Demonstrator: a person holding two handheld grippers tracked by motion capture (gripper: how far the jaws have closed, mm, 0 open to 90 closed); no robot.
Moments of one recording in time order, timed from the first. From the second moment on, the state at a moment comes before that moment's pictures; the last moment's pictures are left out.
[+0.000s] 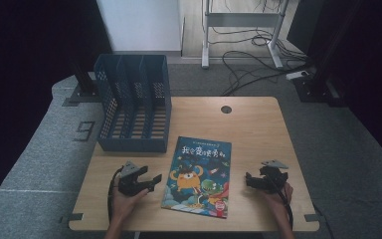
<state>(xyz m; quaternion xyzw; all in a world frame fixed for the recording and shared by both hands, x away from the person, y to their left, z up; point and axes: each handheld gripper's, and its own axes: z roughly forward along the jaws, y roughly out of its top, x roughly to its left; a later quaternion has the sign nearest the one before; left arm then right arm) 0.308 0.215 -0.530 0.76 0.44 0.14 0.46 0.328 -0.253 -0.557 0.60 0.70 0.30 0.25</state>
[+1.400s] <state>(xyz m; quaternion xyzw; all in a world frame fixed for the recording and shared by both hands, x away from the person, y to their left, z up) 0.308 0.211 -0.529 0.76 0.44 0.14 0.45 0.315 -0.249 -0.538 0.59 0.68 0.35 0.27</state>
